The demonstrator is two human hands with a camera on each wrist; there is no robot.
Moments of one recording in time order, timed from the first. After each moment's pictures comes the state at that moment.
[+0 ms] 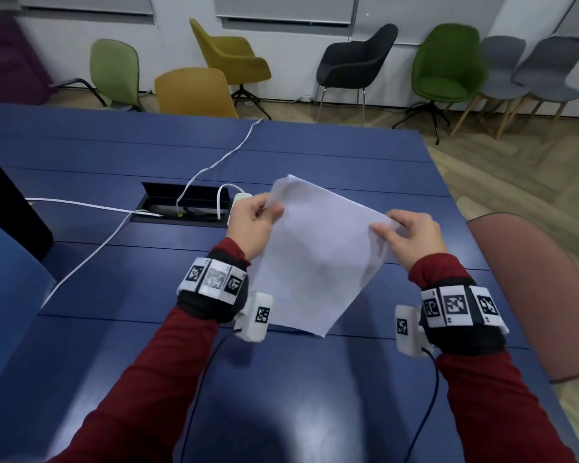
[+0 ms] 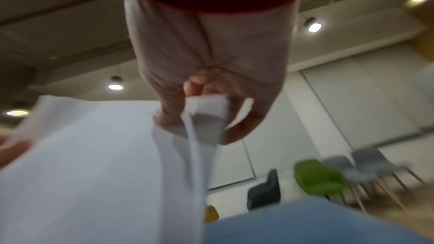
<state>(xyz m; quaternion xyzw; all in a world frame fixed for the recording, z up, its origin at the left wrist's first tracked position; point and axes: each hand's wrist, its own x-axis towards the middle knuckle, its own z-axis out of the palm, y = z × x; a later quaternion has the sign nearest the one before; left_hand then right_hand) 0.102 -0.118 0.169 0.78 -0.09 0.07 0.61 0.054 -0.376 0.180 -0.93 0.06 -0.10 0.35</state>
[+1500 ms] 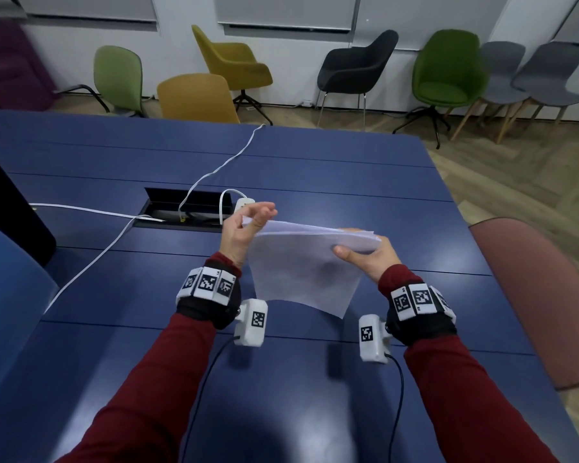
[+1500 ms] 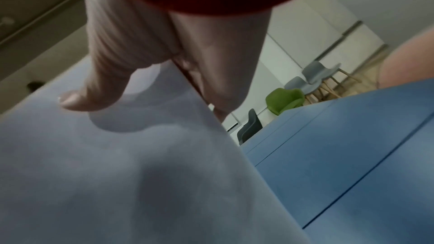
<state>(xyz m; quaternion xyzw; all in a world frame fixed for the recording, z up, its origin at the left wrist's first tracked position) 0.111 -0.099 0.147 0.65 -0.05 0.04 0.76 0.066 -0.334 0.140 -0.76 0.02 0.00 0.65</state>
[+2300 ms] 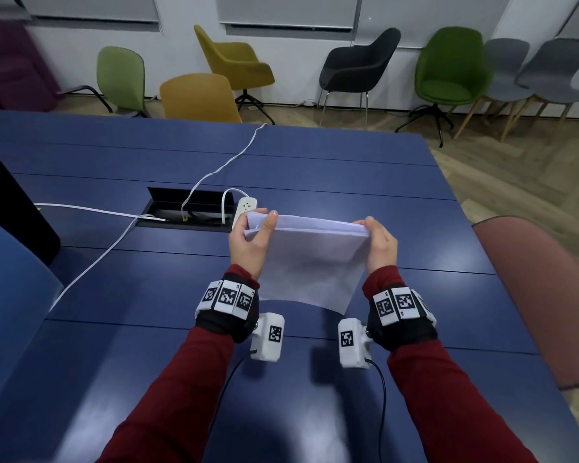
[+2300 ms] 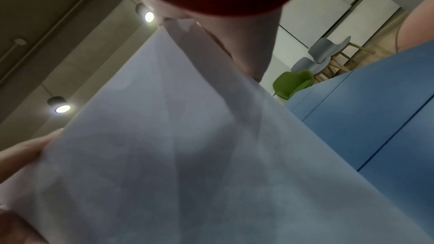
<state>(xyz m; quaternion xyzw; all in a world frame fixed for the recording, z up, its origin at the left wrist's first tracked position) 0.099 -0.117 0.129 0.66 0.06 0.11 0.74 0.075 -0.309 0.140 -0.63 0.15 -0.18 0.74</state>
